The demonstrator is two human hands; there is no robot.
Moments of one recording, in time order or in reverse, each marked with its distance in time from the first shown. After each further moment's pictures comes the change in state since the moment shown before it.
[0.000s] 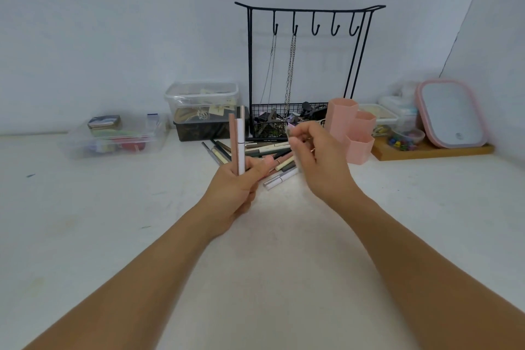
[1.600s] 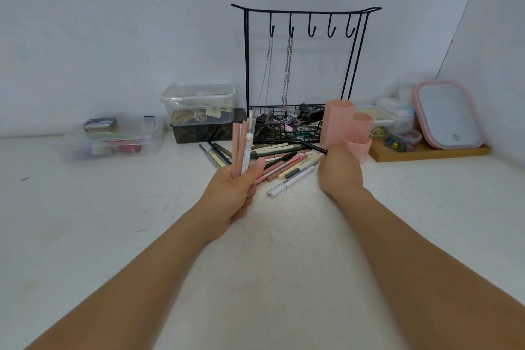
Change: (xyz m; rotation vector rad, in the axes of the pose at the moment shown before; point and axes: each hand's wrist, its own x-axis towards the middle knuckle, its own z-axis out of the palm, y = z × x) left_hand 0.000 0.000 0.000 0.081 0.031 -0.085; right_hand 0.022 0.077 -0.003 -0.687 -0.029 0.452
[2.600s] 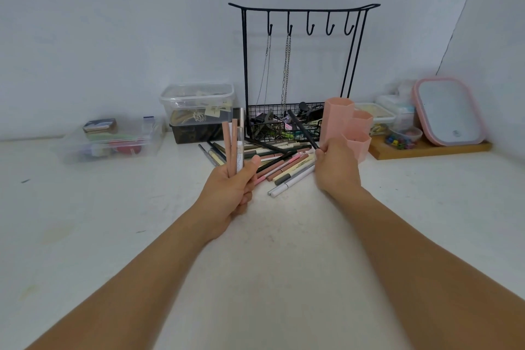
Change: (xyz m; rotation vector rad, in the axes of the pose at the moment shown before) left_hand 0.004 0.000 -0.002 -0.071 0.046 0.008; right_hand -0.004 -0.009 -0.002 0.243 0.077 -0.009
